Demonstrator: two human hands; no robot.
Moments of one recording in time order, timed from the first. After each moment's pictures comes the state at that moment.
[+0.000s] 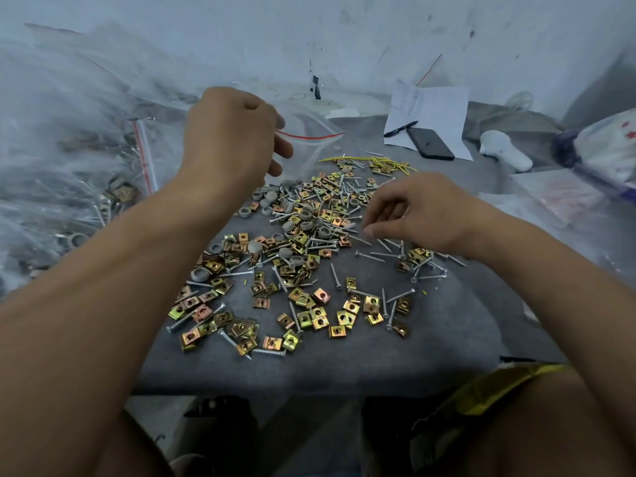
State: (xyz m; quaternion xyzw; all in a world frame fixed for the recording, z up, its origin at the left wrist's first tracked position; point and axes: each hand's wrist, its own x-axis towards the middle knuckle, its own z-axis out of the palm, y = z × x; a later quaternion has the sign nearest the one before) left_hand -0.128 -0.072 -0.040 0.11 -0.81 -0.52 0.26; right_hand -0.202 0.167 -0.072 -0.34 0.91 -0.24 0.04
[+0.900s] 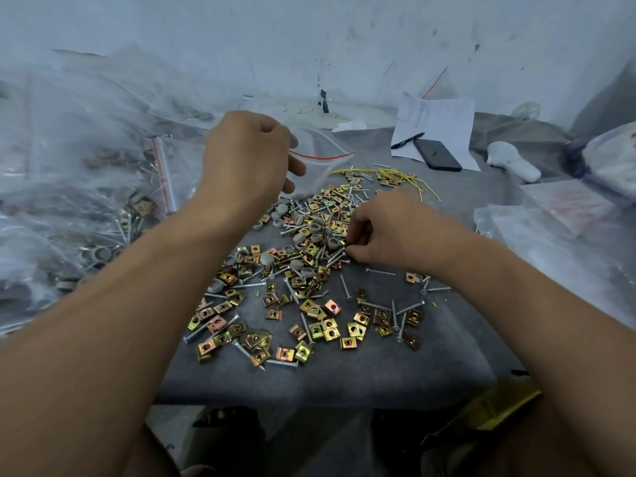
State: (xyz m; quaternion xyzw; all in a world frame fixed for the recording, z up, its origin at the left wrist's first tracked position) left_hand -0.126 -0.072 -0.042 0.11 -0.81 -0.51 0.26; right_hand -0.186 0.124 -0.075 -0.36 0.93 -0.07 -0.03
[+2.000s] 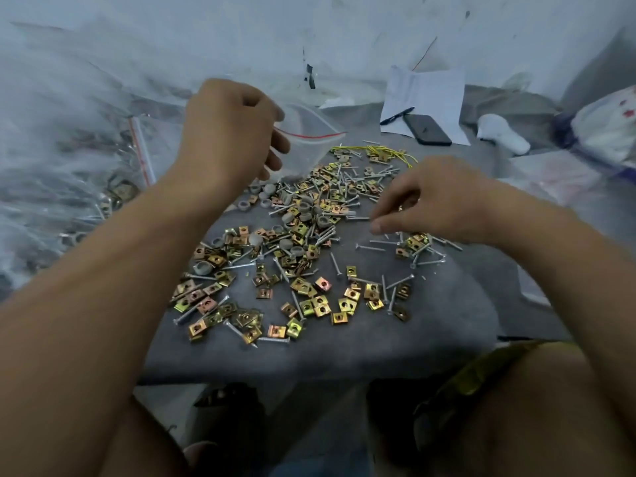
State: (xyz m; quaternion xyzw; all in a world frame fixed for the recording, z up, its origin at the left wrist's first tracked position) left_hand -0.130 -0.078 -0.043 0.06 -0.82 -0.51 0.26; right_hand -0.179 0.176 -0.048 -0.33 0.93 -0.14 0.03
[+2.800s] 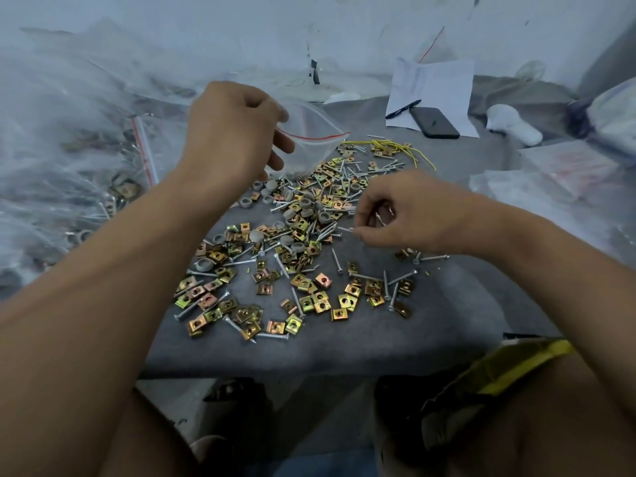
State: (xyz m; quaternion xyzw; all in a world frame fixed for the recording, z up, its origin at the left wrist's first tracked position) left_hand -0.130 -0.074 -0.046 0.07 -0.83 -0.50 0.24; right_hand -0.177 0.160 -0.074 -0.39 0.90 -0.18 0.04
